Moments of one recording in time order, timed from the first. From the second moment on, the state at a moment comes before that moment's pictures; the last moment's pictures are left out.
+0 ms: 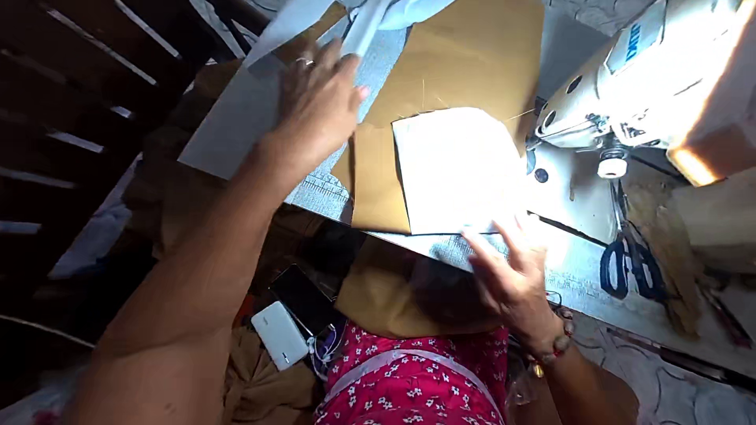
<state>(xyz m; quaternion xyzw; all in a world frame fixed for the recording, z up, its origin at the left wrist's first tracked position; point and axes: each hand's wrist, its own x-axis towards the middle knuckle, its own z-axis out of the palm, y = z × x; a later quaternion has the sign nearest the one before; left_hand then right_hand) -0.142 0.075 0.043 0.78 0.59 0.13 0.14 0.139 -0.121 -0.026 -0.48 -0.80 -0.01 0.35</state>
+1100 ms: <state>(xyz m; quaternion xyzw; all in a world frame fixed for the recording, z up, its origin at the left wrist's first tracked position) -0.190 -0.048 -0.014 0.82 0.31 0.26 0.41 0.191 -0.296 -0.112 -0.74 -0.52 0.32 0.29</state>
